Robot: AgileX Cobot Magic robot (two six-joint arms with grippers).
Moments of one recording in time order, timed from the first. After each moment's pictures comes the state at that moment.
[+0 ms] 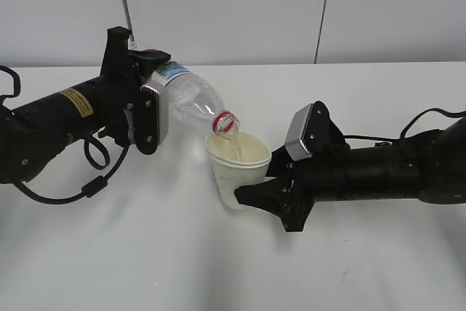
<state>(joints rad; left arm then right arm) -0.34 1.91 -0.82 0.31 -0.88 1.44 0.21 2.03 -0.83 -1.15 -0.92 0.44</state>
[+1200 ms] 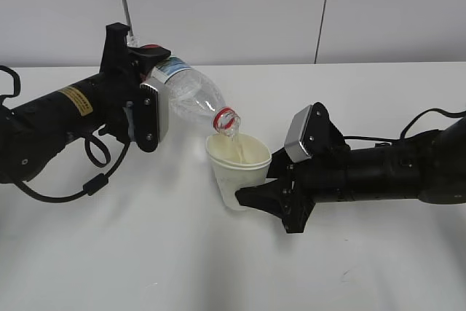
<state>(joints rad) -0.34 1.91 -0.82 0.31 -0.90 1.44 0.21 2.03 -0.83 -1.16 -0.91 0.44</state>
